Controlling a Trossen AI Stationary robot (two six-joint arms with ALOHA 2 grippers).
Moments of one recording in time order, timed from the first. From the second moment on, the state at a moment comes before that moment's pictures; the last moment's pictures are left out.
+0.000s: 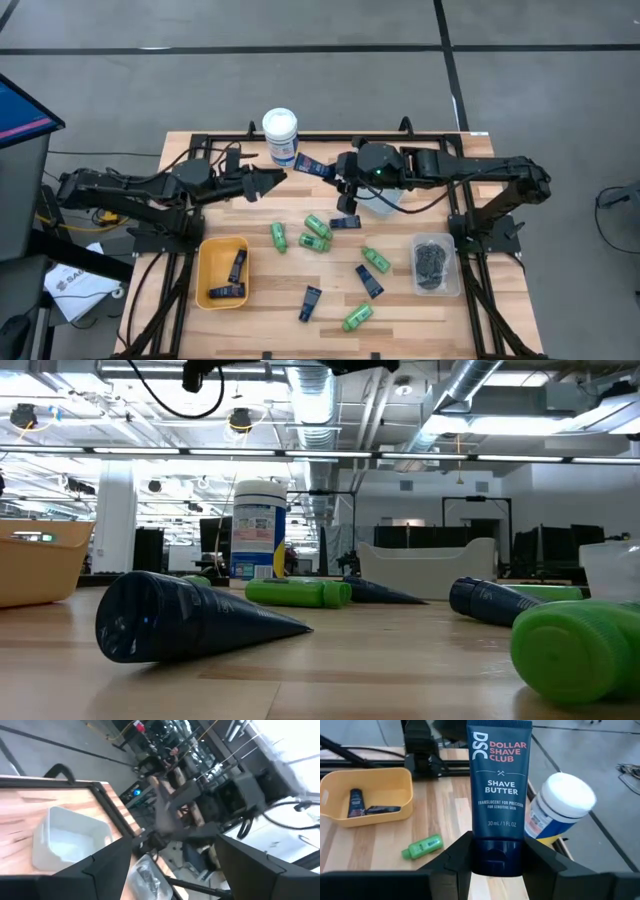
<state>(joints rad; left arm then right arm) -0.03 0.94 0.83 0.08 -0.36 -0.90 0.01 1.54 1.55 -0.56 0.29 -0.03</state>
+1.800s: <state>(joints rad) 0.12 1.20 0.84 0.30 -0.02 -0.97 0.02 1.55 1.55 -0.68 0.29 -0.03</state>
